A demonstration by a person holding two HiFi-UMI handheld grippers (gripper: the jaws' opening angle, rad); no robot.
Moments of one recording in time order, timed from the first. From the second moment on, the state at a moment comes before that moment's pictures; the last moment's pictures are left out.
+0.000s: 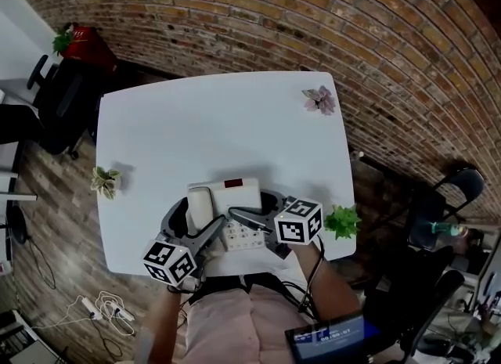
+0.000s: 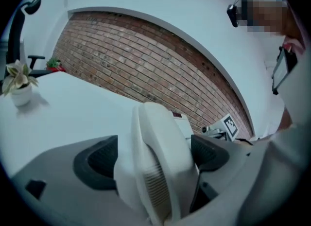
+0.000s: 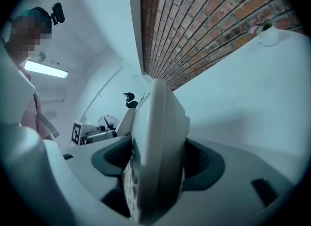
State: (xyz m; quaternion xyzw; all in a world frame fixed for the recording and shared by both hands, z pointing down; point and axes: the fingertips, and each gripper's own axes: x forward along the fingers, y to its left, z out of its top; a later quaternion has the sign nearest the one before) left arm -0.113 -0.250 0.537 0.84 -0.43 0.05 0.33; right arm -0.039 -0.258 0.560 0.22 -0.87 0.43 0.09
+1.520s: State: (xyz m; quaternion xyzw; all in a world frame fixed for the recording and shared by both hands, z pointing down) left arm -0.100 -0.234 0.473 0.85 -0.39 0.01 0.36; right arm -0.039 -0.251 0.479 0.24 -0.89 0.37 0.10
